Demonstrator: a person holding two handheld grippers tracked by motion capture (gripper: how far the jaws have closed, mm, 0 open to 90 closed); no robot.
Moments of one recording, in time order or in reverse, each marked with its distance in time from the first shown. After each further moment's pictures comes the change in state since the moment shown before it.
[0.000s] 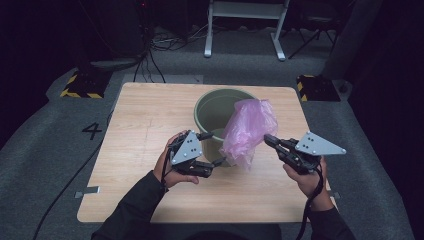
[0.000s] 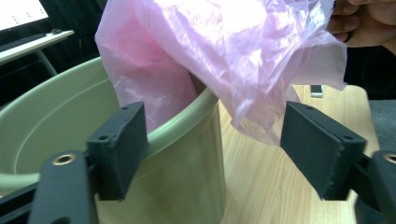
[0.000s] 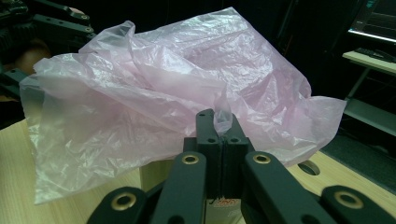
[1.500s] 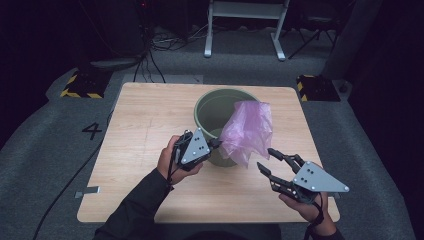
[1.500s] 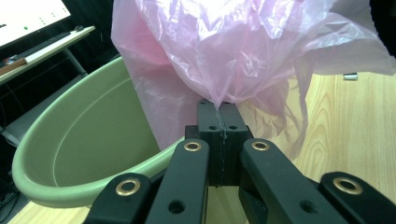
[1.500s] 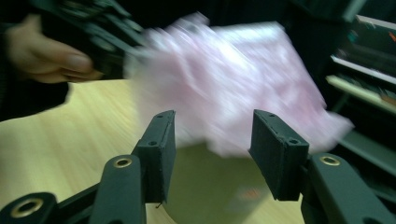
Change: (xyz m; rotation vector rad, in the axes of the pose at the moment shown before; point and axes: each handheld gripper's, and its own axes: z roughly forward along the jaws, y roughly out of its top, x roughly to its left) left arm 0.001 0.011 0.003 0.066 0.069 0.078; right arm 0.056 -0.003 -0.032 -0.044 -0.051 -0.104
